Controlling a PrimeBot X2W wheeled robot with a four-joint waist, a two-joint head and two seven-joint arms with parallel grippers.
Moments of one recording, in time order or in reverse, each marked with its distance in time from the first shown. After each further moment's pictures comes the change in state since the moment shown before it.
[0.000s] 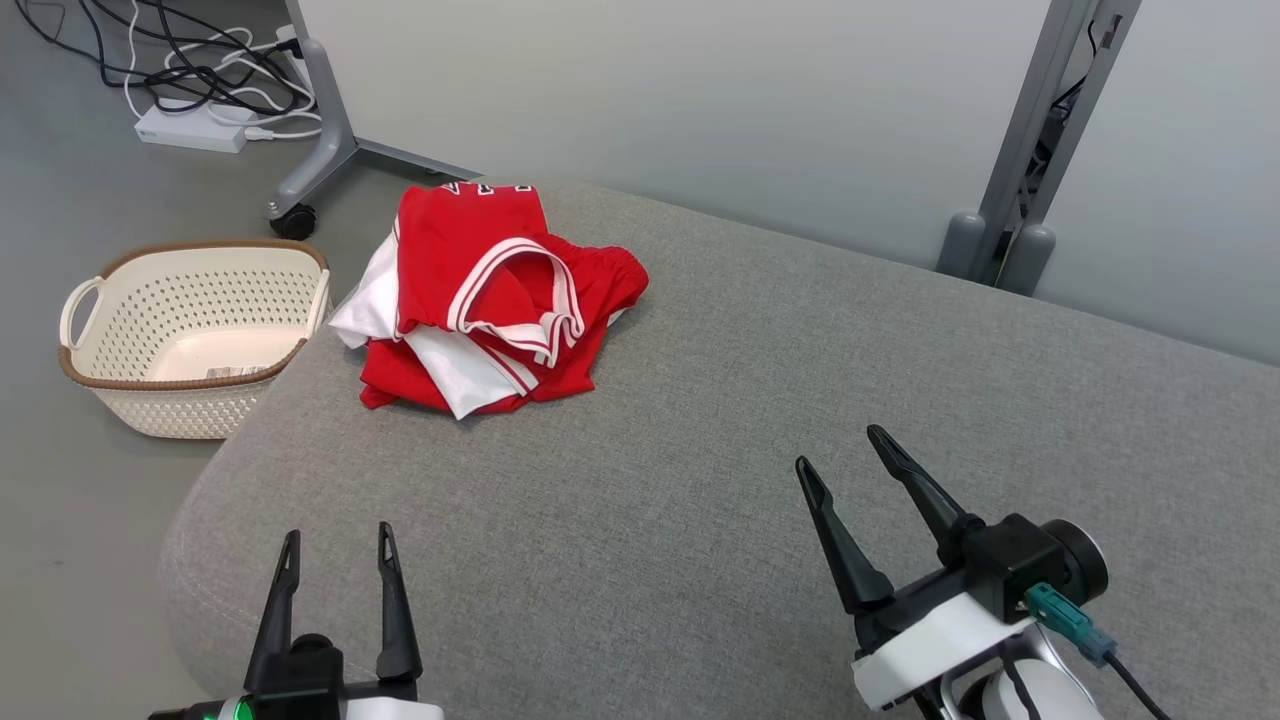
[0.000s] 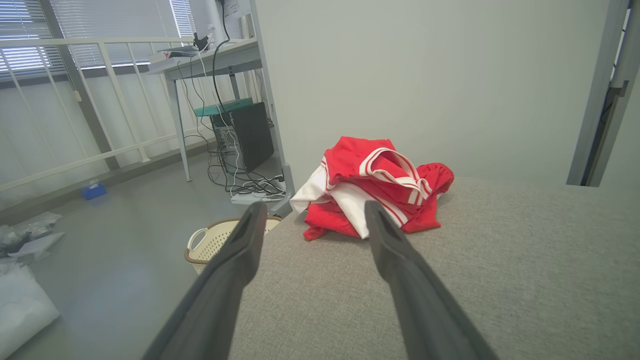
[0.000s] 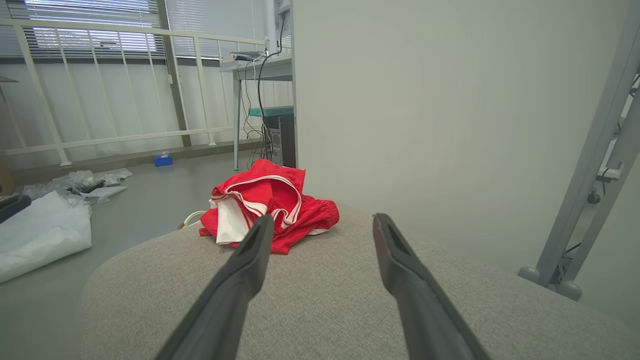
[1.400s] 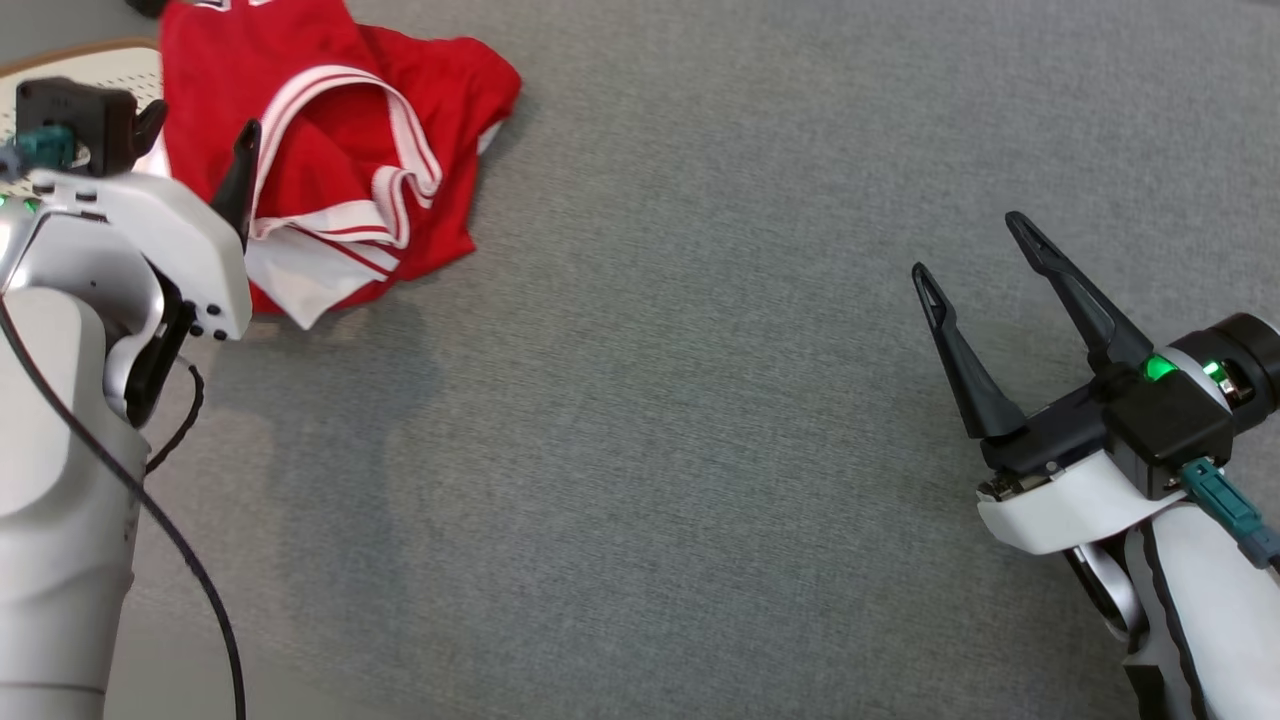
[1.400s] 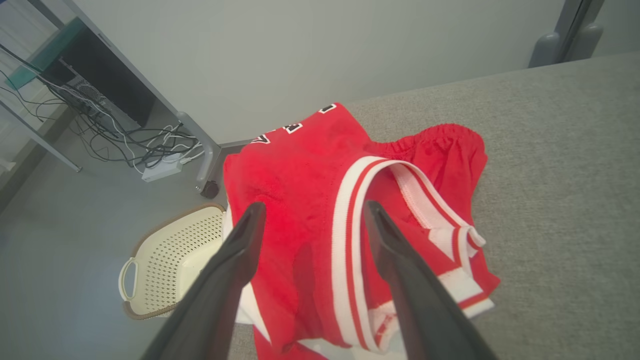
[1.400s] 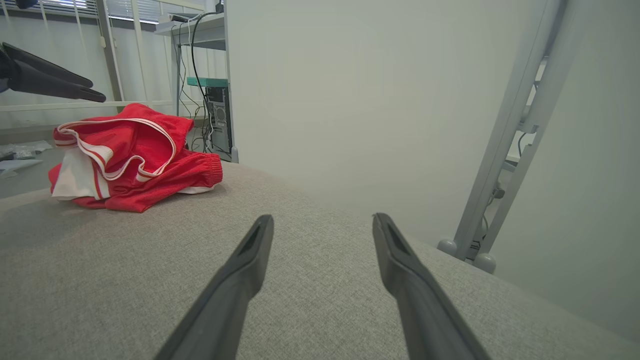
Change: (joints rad) left arm -0.878 0.277 -0.022 0.469 -0.205 -0.433 0.460; right arm -0.190 -0.206 -0.059 -0.191 -0.101 0.000 0.019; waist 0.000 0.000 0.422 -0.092
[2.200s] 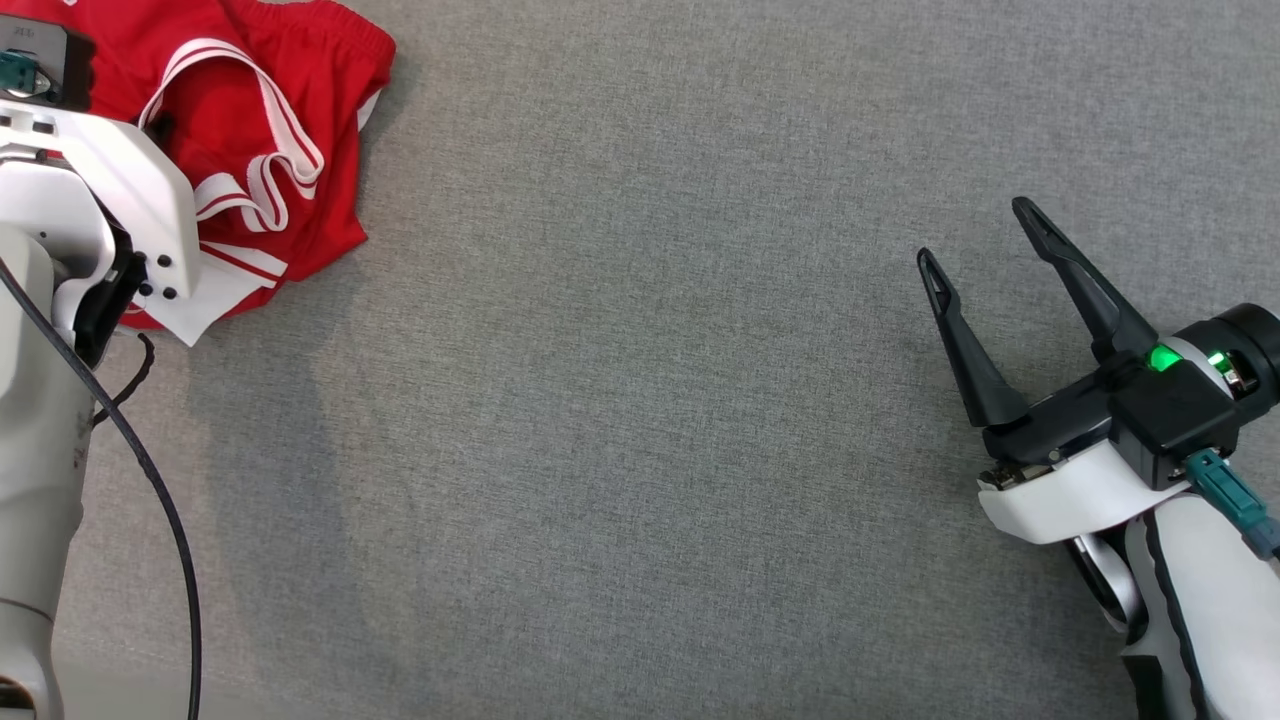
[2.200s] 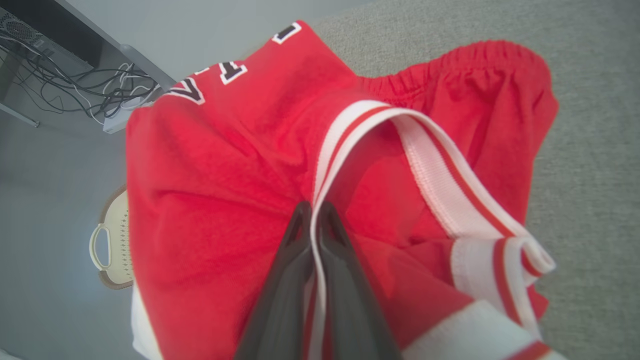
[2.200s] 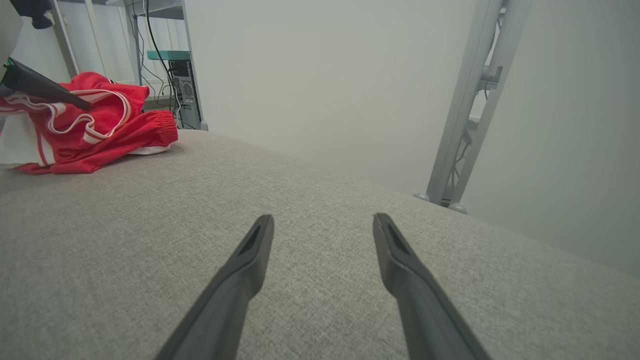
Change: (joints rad) left arm -0.214 0.046 -0.140 0.311 -0.093 -0.002 0.093; right arm -0.018 0.007 -0.008 0.003 -0.001 0.000 -0.010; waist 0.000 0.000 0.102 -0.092
